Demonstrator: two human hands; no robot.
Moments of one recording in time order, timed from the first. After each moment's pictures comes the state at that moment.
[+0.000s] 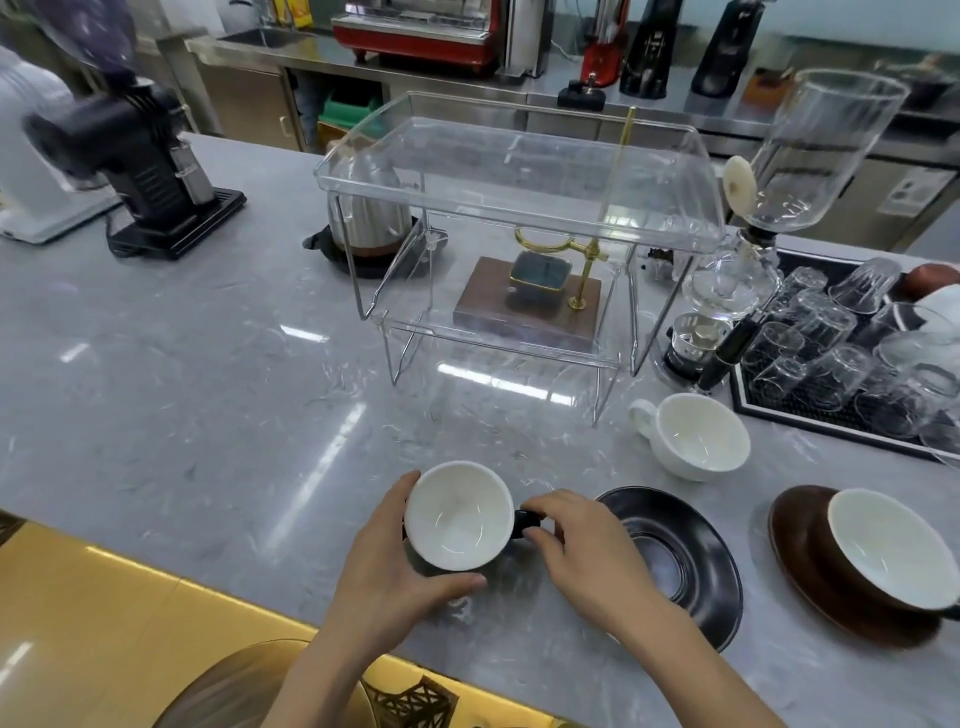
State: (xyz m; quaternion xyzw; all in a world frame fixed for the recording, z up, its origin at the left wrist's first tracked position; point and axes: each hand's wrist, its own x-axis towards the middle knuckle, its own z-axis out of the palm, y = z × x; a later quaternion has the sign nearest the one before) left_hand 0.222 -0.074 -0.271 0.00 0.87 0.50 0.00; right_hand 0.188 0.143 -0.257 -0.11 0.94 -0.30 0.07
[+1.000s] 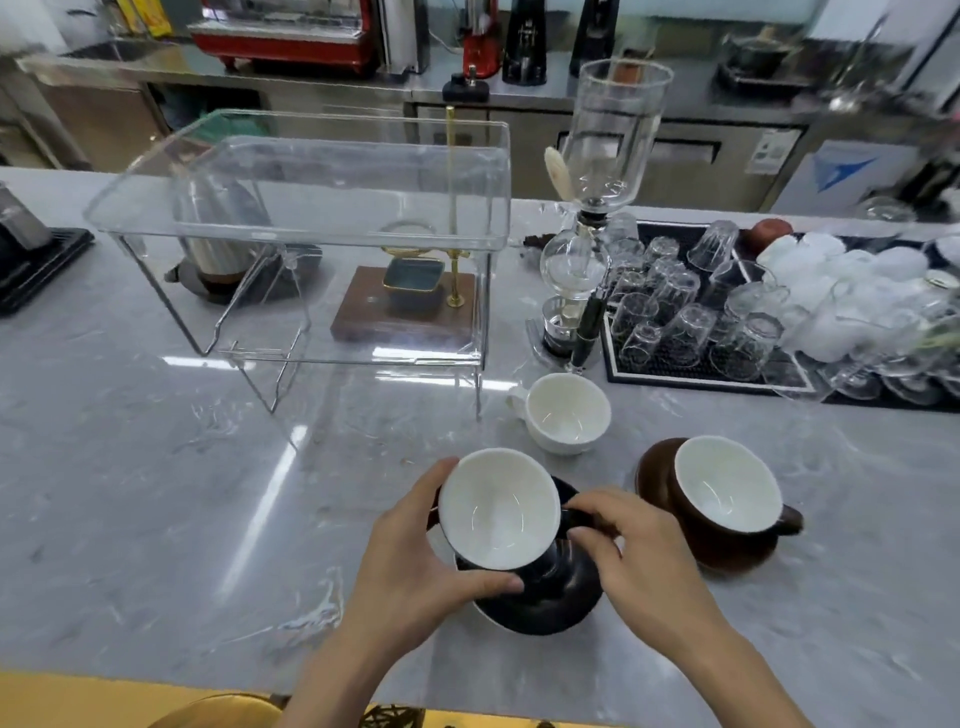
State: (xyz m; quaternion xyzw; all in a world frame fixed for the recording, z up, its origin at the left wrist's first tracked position) left_hand 0.206 0.047 -0.237 0.11 0.84 0.53 0.05; right_hand 0.241 0.272 -0.220 0.01 0.92 -0.40 -0.03
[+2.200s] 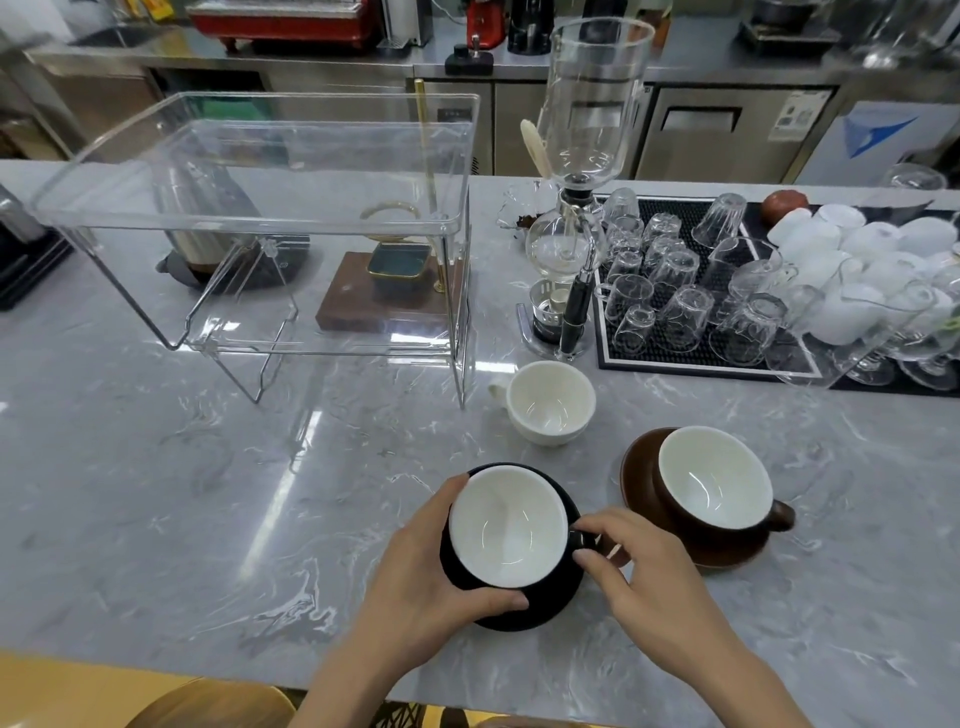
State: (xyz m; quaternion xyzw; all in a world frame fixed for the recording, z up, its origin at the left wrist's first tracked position) left_hand 0.221 0.083 -0.244 0.13 0.85 0.50 0.08; right_hand 0.256 0.315 -0.250 0.00 0.92 -0.40 0.01
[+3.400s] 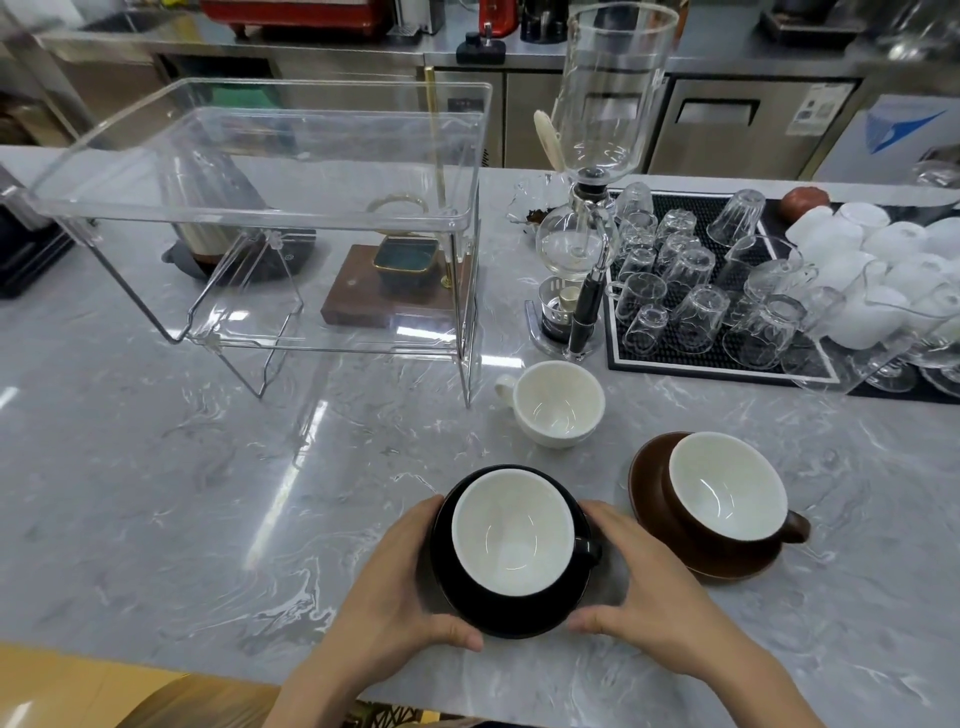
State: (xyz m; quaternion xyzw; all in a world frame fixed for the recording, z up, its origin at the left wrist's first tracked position) left_hand 0.217 0.049 -0.283 0.12 0.85 0.49 0.15; right_hand 0.240 0.324 -0.256 -0.07 0.89 -0.43 0.13
